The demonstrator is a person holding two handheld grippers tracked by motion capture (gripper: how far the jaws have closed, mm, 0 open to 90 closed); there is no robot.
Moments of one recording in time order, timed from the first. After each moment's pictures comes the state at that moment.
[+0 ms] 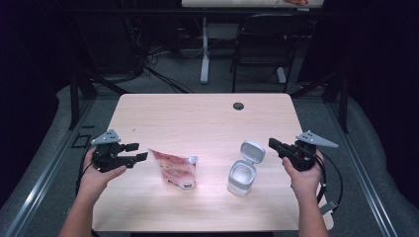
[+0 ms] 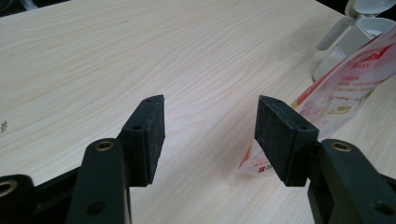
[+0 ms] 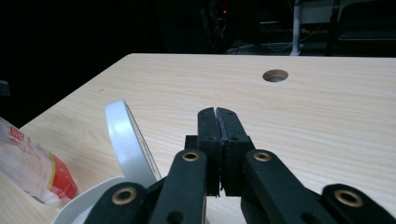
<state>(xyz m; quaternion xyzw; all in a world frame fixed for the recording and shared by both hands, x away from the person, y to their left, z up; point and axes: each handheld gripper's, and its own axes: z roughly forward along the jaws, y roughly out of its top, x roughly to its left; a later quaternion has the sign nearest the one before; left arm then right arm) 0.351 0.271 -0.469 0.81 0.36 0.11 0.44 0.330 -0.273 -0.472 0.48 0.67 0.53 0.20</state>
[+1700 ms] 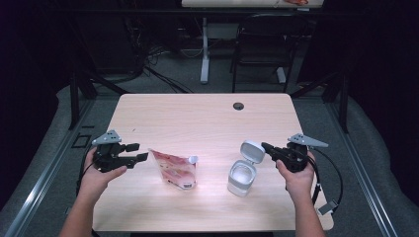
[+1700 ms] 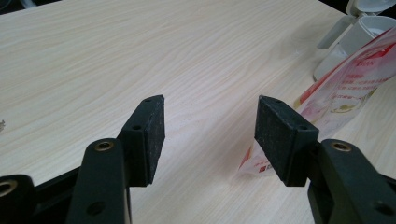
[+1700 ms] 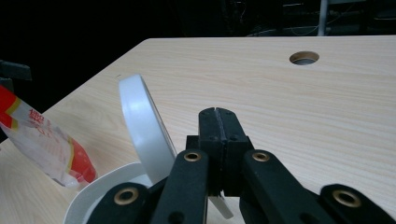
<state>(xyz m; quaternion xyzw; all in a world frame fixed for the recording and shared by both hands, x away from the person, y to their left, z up) 0.352 0.271 -0.472 0.81 0.36 0.11 0.44 0.335 -0.260 -0.485 0.47 0.69 0.53 0.15</state>
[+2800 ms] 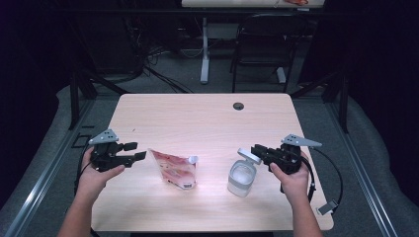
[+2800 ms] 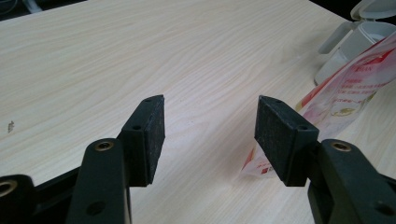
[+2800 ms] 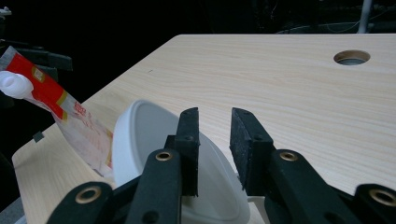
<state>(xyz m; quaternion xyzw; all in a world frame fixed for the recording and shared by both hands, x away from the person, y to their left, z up) 0.351 0.276 -0.468 0.81 0.36 0.12 0.45 0.331 -0.243 -0.481 0.43 0.70 0.55 0.11</state>
